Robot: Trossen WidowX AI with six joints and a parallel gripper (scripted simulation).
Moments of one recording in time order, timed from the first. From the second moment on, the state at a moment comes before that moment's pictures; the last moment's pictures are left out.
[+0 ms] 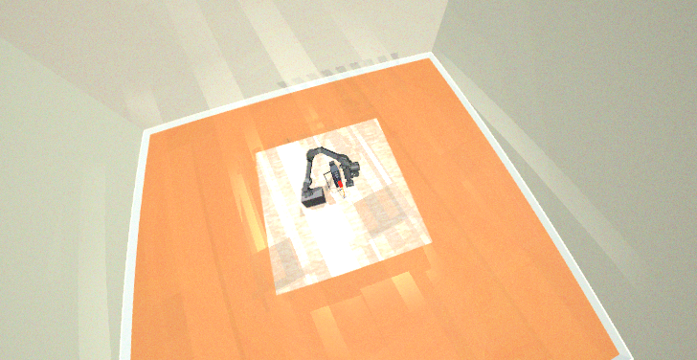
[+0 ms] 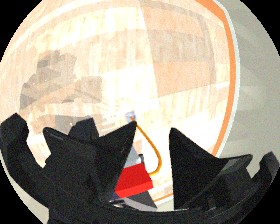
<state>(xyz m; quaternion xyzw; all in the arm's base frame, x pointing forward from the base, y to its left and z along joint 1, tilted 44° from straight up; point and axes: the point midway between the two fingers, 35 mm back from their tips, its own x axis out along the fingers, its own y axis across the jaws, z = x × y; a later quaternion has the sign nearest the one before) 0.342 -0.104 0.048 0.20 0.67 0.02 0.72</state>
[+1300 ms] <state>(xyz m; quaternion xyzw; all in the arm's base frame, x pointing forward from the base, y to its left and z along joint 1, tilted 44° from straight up) 0.267 -0.126 0.045 0.67 0.62 -0.24 0.33</state>
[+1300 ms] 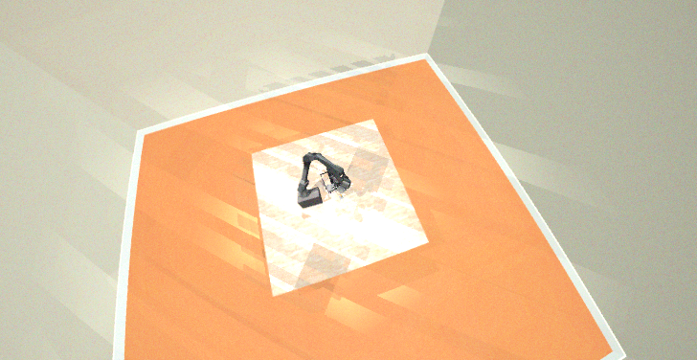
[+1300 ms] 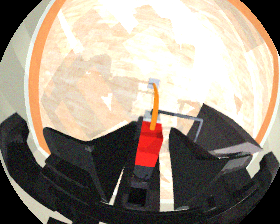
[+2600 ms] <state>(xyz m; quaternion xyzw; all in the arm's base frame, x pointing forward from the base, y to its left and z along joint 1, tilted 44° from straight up) 0.266 -0.103 0.053 0.67 0.62 -0.24 0.33</state>
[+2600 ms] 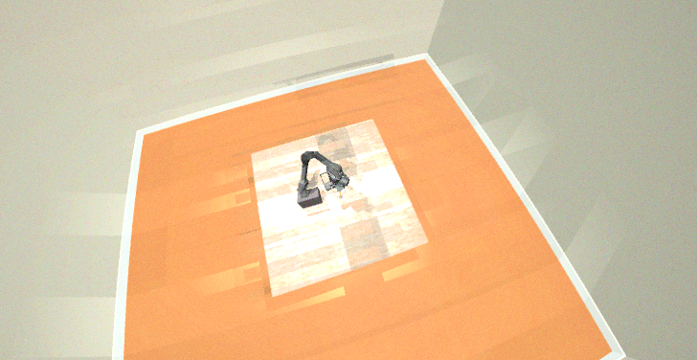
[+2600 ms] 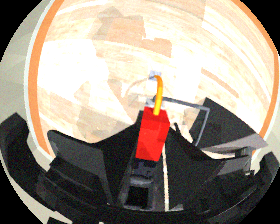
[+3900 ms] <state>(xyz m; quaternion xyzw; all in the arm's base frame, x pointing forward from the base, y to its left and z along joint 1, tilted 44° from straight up) 0.272 -0.140 0.022 0.66 0.63 -0.24 0.34</state>
